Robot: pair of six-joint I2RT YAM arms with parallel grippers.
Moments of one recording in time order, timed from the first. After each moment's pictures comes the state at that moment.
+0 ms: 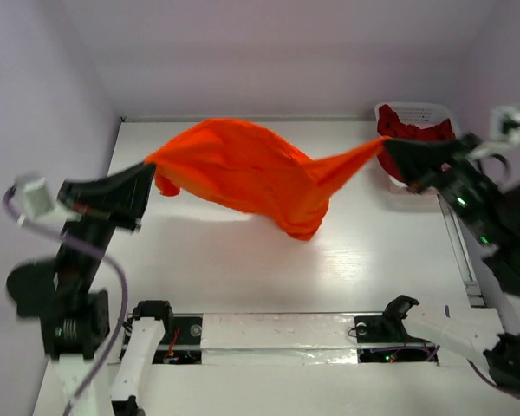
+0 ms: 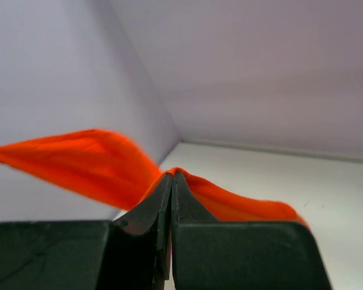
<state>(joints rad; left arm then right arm) 0.00 0.58 1.23 -0.17 0.41 -0.70 0.68 0.93 1.66 -0.55 0.13 0.38</state>
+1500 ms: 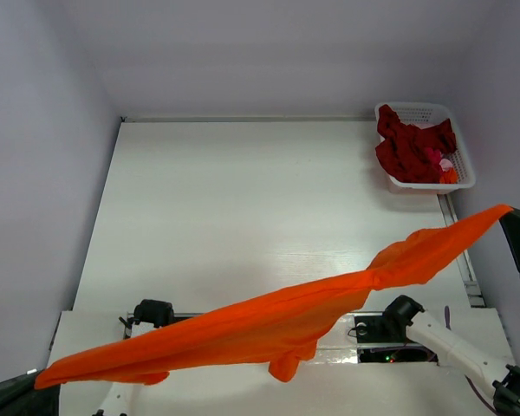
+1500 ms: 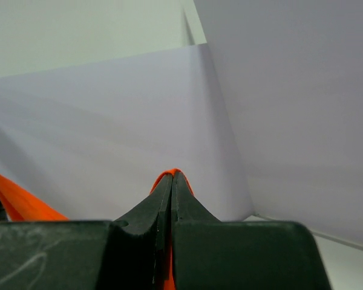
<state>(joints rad) -0.16 0.28 1.57 -0.06 0.46 -0.88 0.68 0.48 1.59 -0.41 -0.05 0.43</state>
